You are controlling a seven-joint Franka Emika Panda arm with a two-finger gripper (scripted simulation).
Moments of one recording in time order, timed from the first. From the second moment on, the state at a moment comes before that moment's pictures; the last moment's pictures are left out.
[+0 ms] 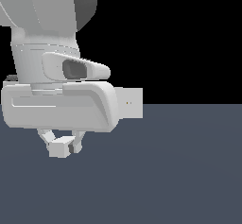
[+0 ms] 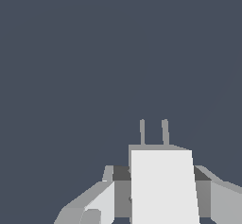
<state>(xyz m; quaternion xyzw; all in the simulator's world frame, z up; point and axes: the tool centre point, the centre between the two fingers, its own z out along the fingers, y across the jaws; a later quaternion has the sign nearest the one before) -0.082 0.102 0.023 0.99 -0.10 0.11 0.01</state>
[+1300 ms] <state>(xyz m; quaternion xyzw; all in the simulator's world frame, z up) -0.021 -0.006 0.074 0.99 0.08 0.11 -0.01</state>
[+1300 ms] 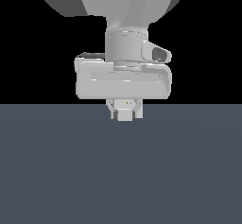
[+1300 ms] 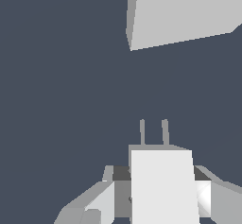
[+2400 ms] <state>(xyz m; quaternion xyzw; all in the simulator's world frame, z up) 0.029 -0.051 0.100 0.98 0.17 0.10 -0.02</state>
